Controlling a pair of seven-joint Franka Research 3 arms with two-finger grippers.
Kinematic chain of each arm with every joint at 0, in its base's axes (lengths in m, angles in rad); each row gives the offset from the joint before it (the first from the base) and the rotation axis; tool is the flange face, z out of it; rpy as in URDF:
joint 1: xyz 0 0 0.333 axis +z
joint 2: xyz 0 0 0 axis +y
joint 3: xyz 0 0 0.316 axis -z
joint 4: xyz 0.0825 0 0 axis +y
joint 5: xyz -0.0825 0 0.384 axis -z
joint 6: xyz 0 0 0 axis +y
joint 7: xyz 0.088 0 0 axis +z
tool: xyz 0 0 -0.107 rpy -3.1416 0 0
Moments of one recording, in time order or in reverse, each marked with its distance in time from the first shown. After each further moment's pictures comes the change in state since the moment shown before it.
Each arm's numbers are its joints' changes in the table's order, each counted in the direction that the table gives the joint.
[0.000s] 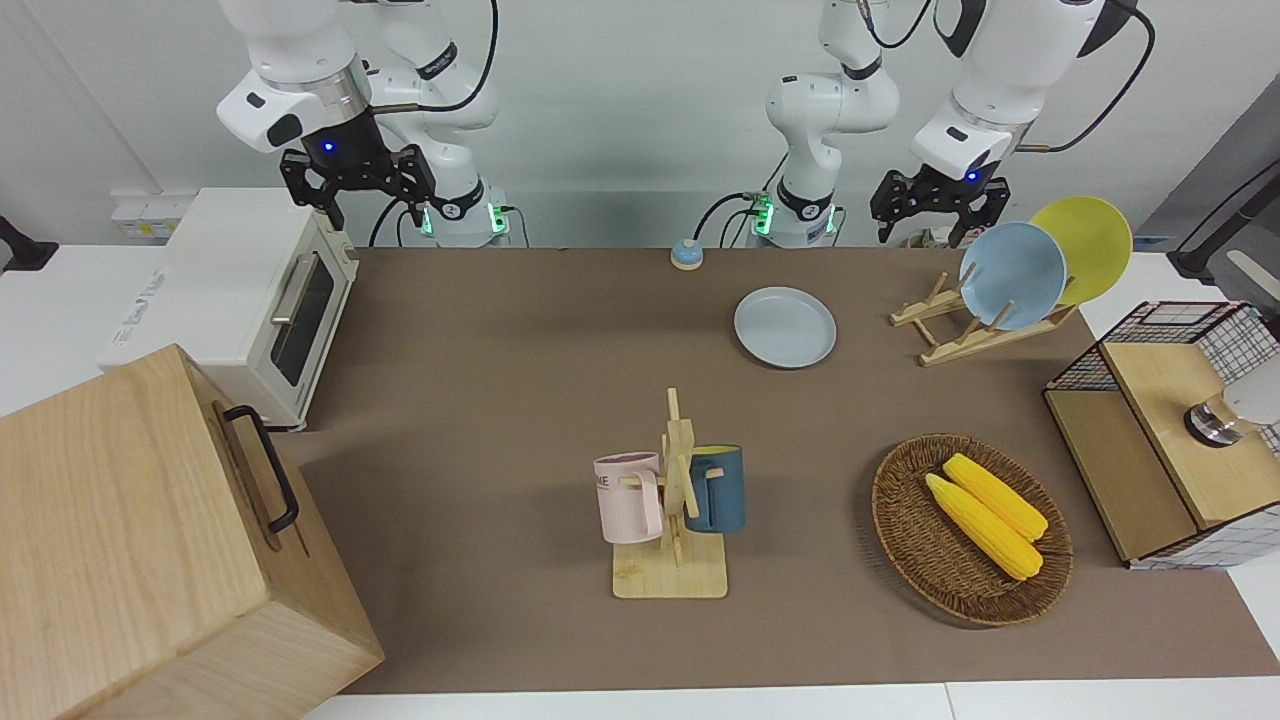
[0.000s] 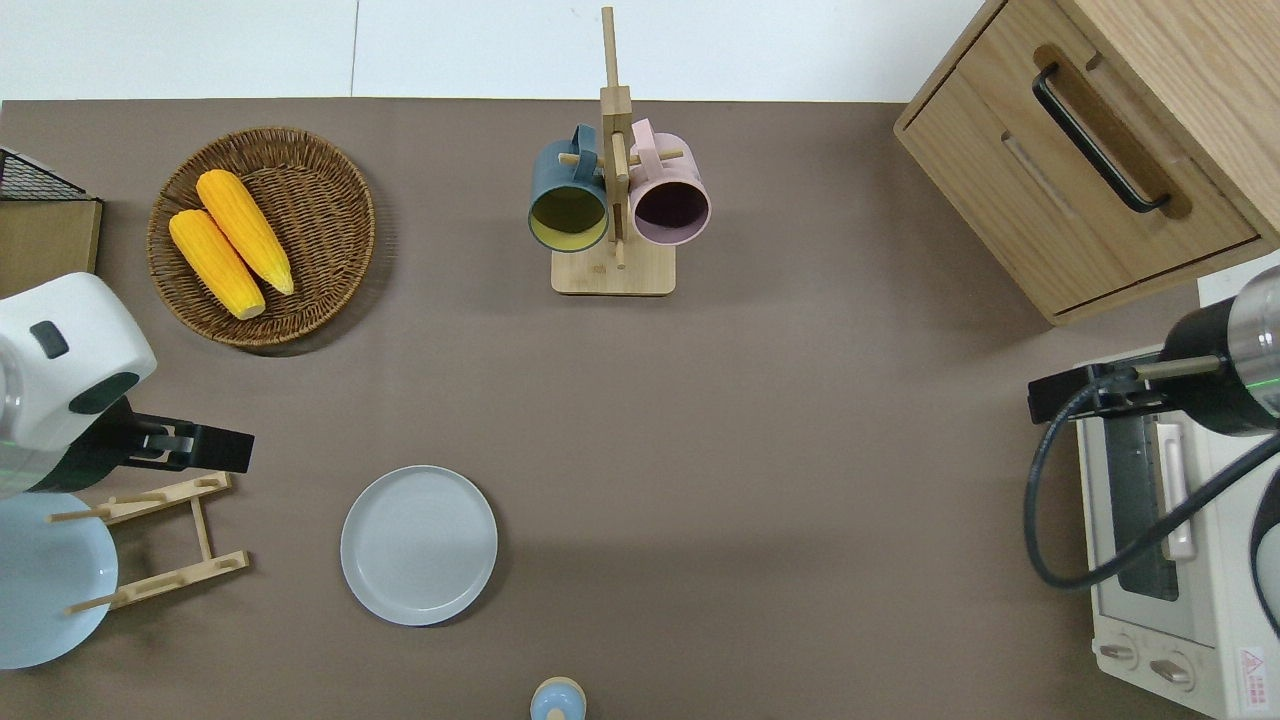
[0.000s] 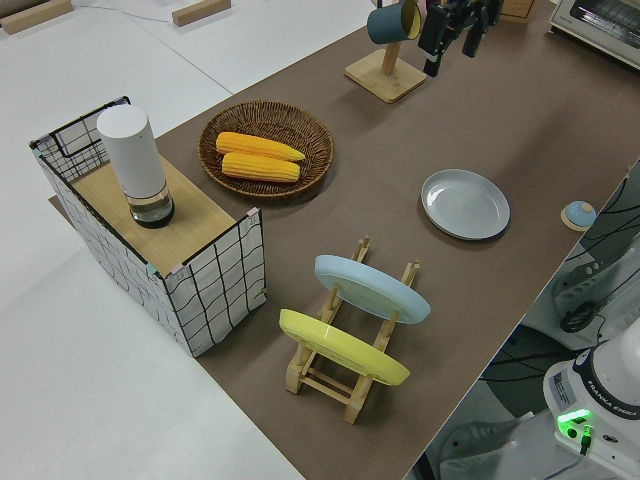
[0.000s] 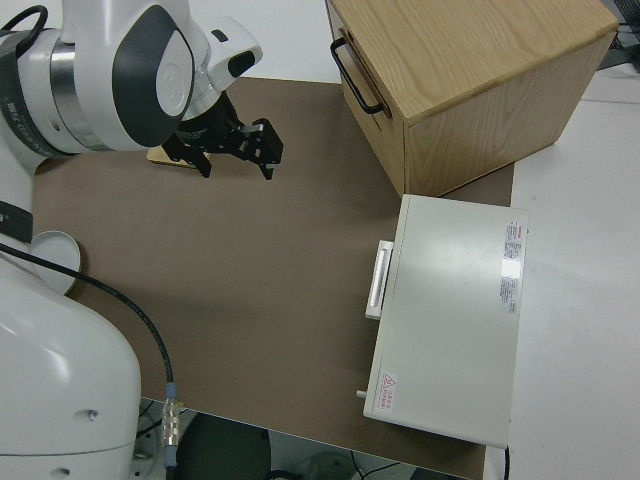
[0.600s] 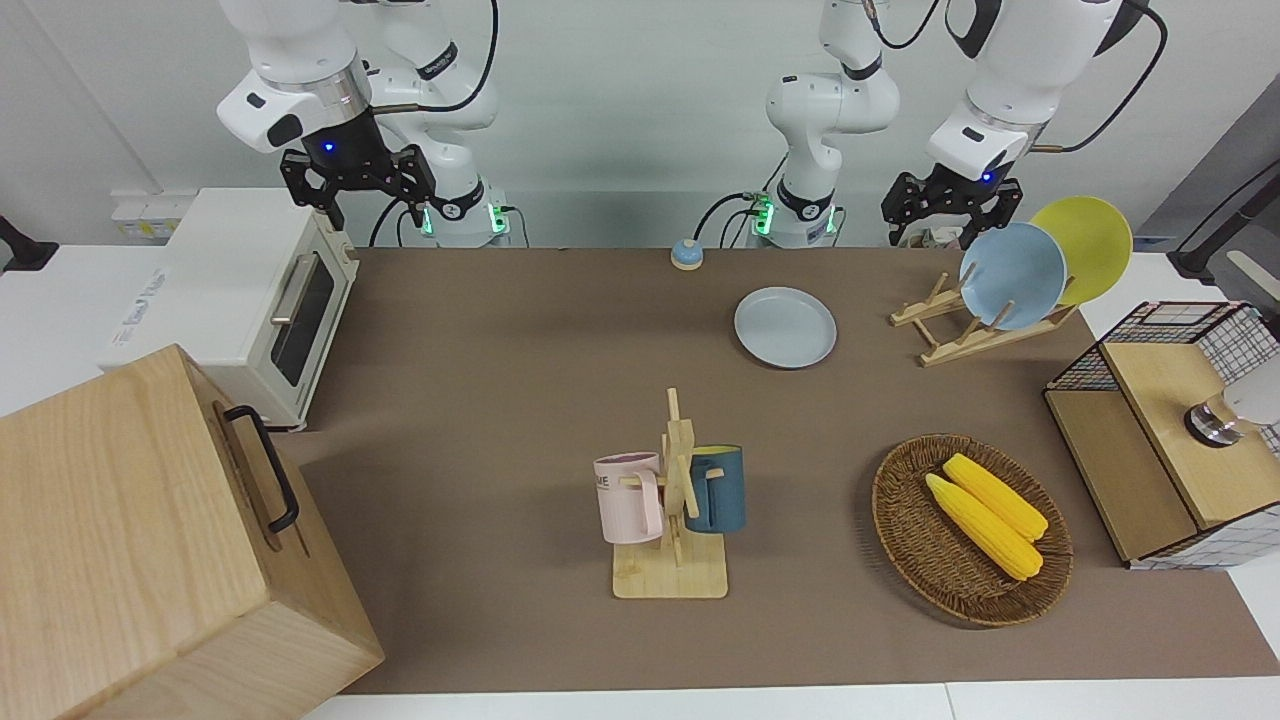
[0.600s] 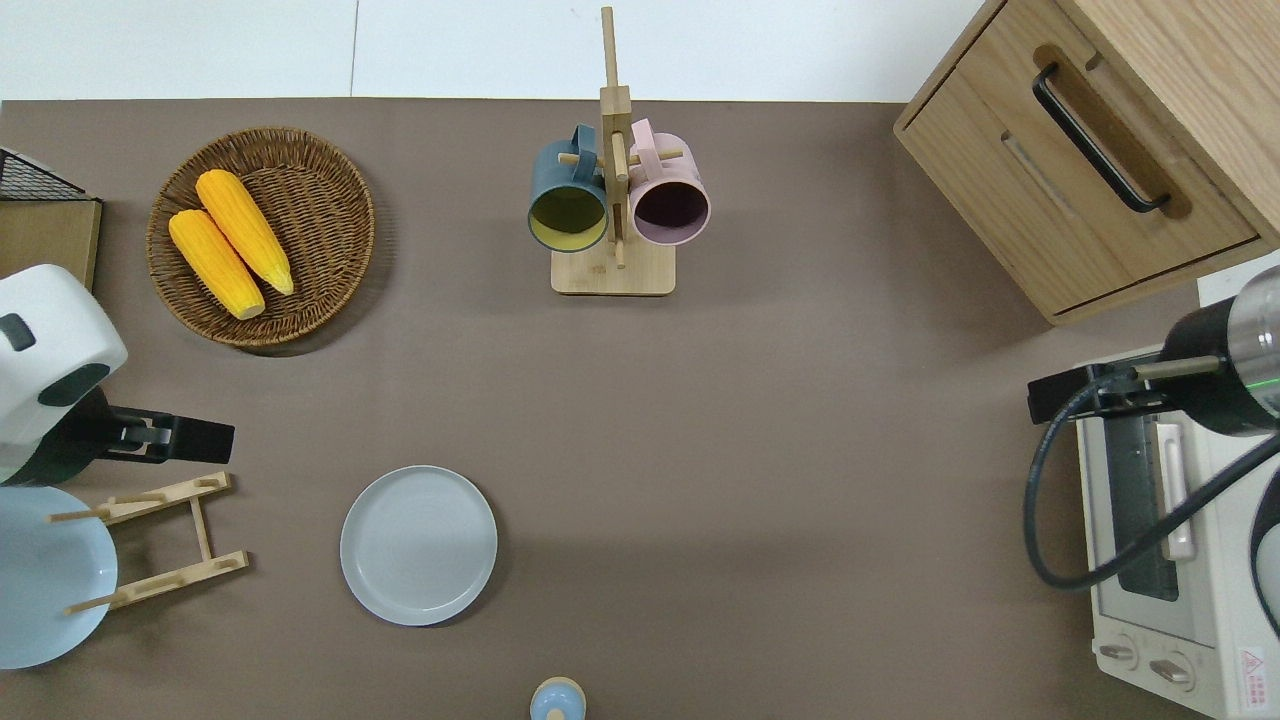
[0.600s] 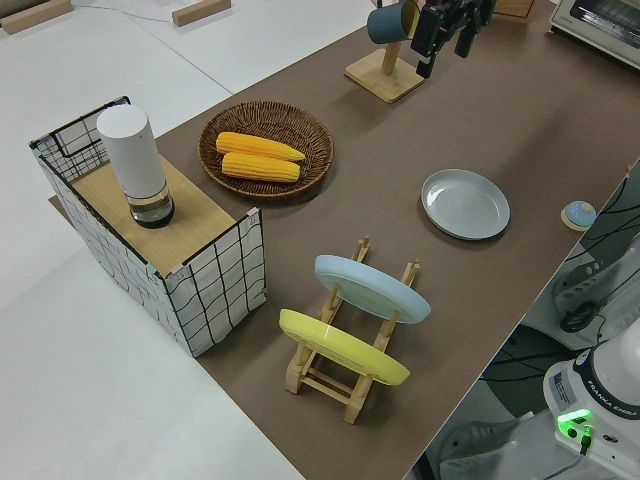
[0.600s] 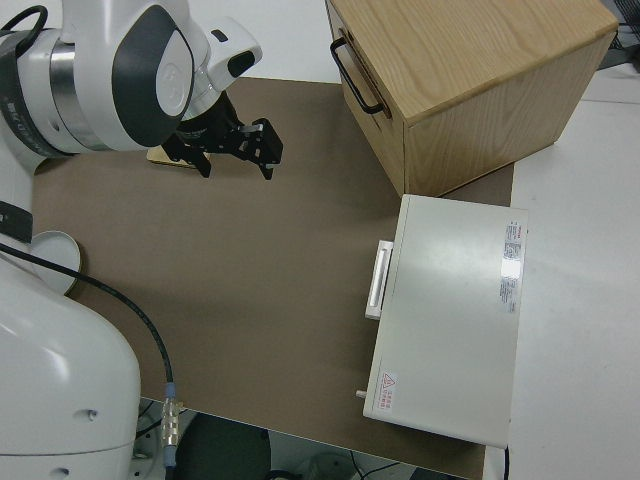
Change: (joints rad) left arm -0.002 0.002 -0.028 -0.002 0.000 -0.016 0.000; right arm 0.000 0.000 0.000 0.000 0.000 0.000 0.000
